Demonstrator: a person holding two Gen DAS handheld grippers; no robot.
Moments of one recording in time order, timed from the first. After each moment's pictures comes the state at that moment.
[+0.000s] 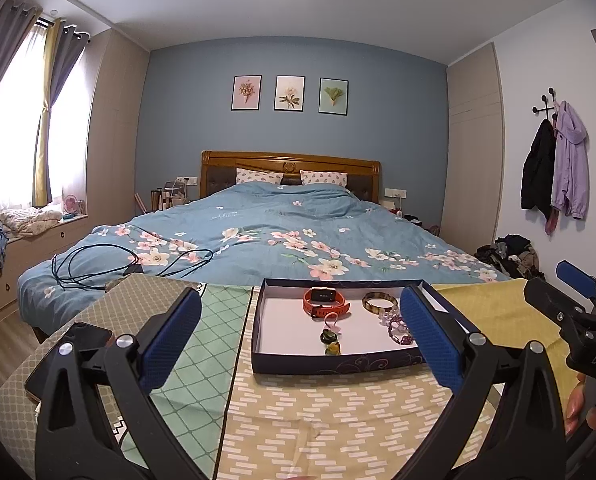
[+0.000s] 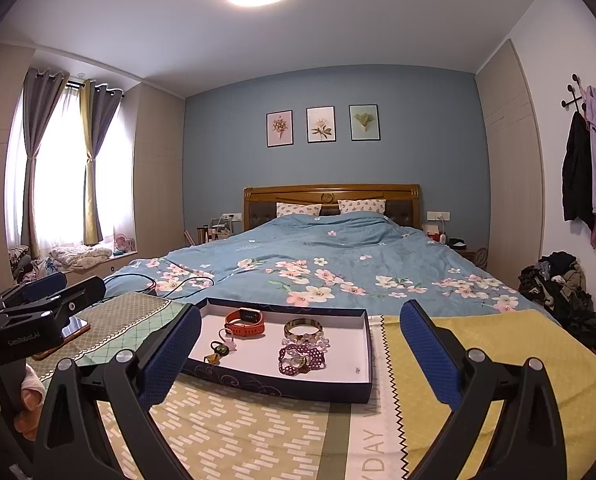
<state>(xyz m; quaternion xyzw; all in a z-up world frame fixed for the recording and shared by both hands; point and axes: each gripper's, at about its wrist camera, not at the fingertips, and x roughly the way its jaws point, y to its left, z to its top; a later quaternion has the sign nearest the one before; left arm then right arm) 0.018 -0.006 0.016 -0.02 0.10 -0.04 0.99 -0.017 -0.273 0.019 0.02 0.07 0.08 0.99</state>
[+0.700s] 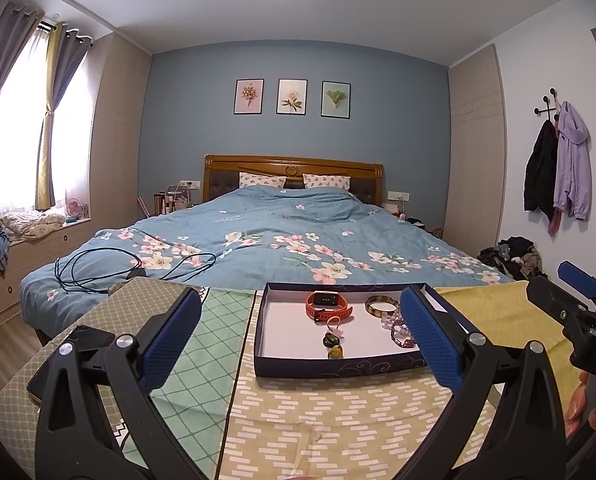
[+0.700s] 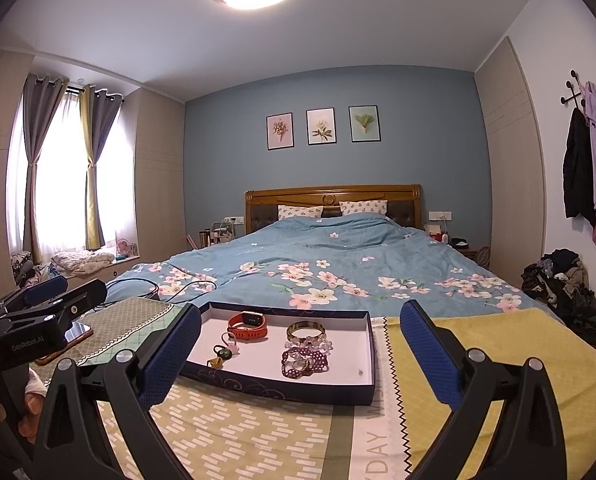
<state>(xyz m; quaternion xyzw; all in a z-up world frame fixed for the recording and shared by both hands) 0.020 -0.006 0.012 -0.02 0.09 -0.04 1.00 -0.020 -0.273 0.019 0.03 0.06 0.08 0.99</state>
